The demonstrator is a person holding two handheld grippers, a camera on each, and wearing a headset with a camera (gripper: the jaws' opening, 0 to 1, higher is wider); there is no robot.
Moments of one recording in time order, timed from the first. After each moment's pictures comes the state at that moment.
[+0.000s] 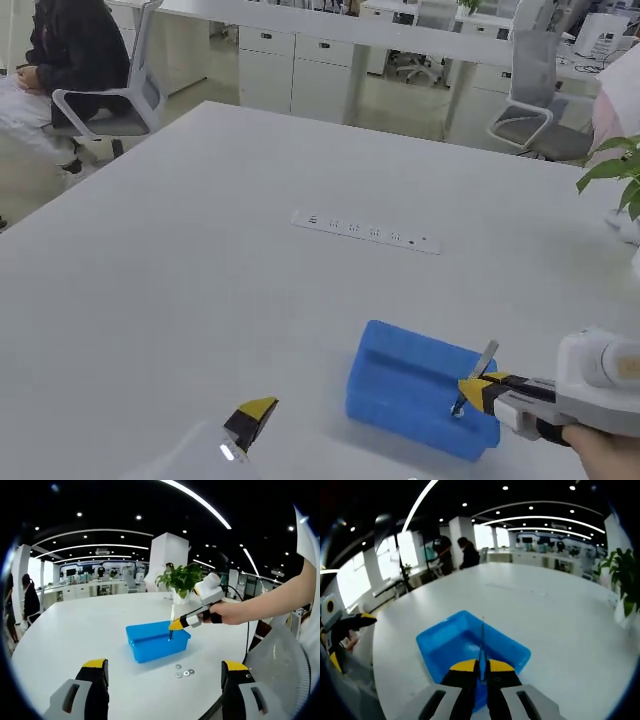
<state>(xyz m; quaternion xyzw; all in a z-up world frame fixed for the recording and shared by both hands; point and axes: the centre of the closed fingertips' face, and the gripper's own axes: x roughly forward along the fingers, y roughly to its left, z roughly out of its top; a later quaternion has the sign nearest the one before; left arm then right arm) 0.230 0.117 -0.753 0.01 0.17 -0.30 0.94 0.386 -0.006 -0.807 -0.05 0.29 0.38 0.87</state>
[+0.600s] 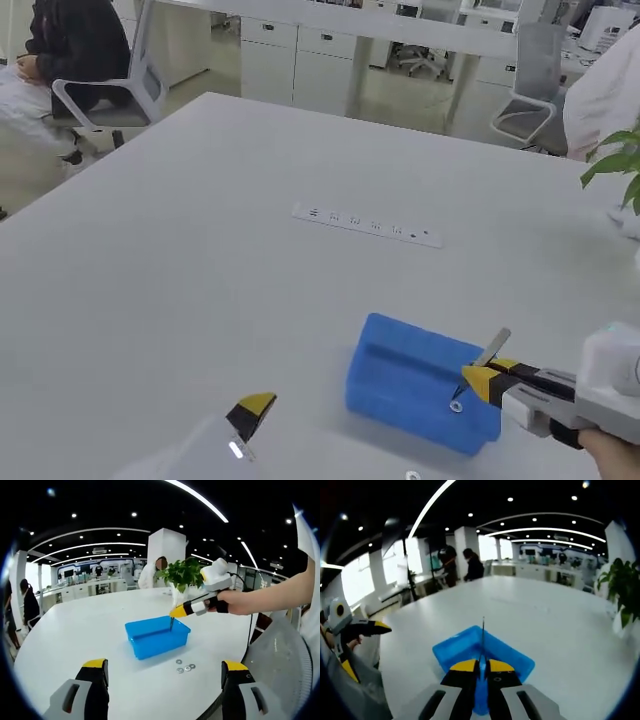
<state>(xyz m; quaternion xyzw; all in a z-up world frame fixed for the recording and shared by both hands) 0.227 0.116 -0.760 0.04 0.18 -0.30 0.93 0.360 0.007 -0.765 -0.05 0.23 0.40 0.88</state>
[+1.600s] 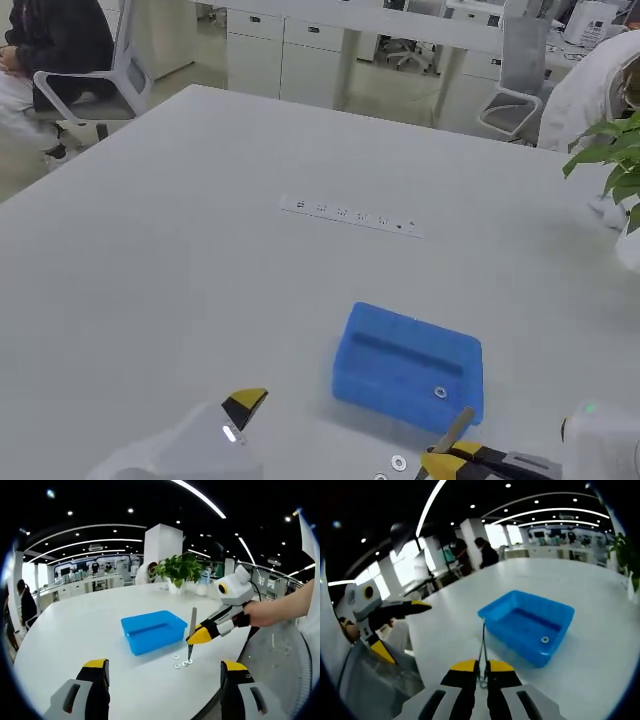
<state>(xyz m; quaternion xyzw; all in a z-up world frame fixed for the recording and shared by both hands) 0.223 0.111 -0.770 0.05 0.20 -0.32 0.93 0.266 0.020 -0.810 0.00 0.31 0.46 0.83</state>
